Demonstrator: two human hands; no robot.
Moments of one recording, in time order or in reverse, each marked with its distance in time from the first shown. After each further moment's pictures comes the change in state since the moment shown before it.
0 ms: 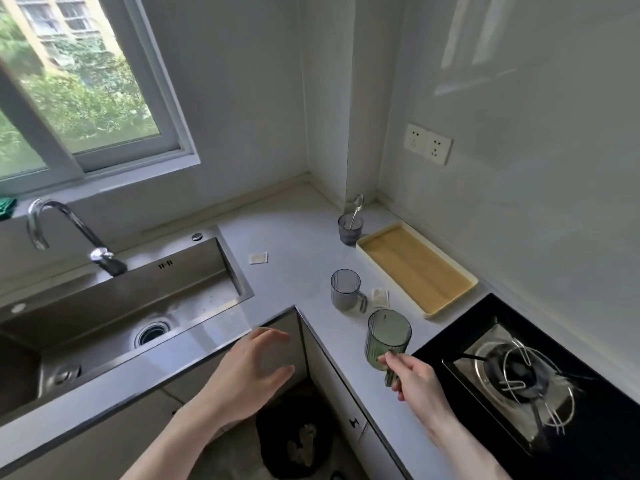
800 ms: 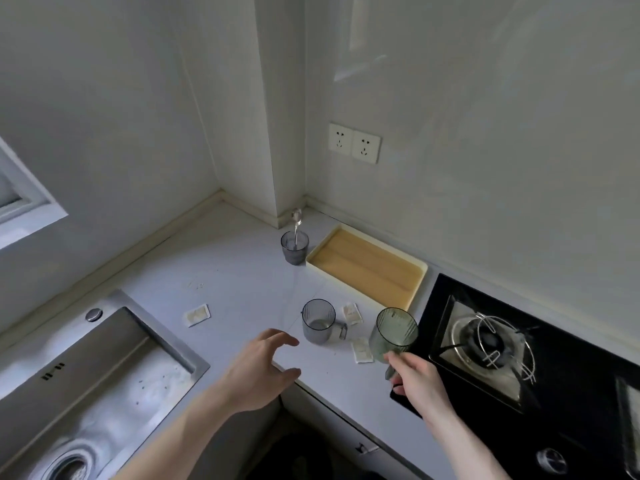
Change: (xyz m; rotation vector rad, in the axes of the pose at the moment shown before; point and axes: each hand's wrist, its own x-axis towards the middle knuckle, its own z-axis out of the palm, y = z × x) left_hand 0.211 -0.036 -0.028 0.109 -0.386 0.316; right_hand 0.067 -0.026 0.047 0.101 0.419 0.116
